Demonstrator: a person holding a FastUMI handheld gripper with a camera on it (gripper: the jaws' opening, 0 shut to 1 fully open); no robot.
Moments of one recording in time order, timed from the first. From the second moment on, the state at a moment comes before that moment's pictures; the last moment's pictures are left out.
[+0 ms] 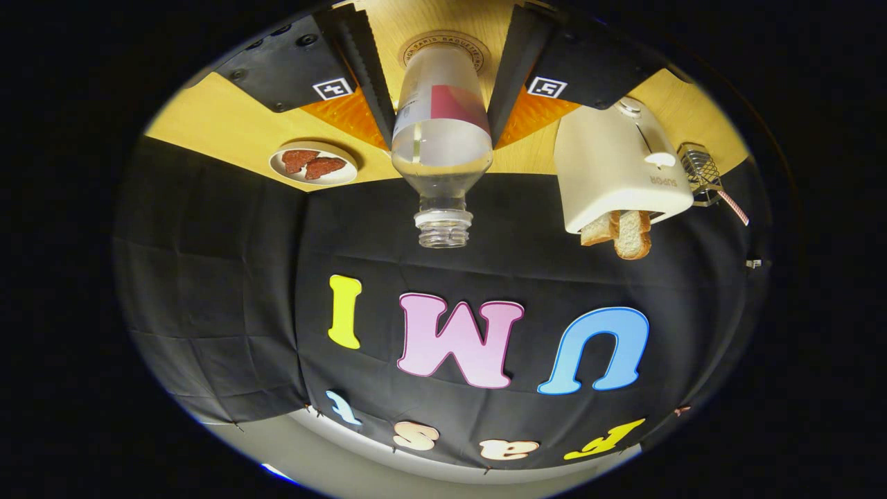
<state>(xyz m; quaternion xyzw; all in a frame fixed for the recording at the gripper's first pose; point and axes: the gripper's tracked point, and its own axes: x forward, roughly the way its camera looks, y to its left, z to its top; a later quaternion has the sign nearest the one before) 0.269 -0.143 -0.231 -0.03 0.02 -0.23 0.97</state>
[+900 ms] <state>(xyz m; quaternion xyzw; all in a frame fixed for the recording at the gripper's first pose) 0.268 -0.148 -0.248 -0.01 0.04 -0.24 0.97</state>
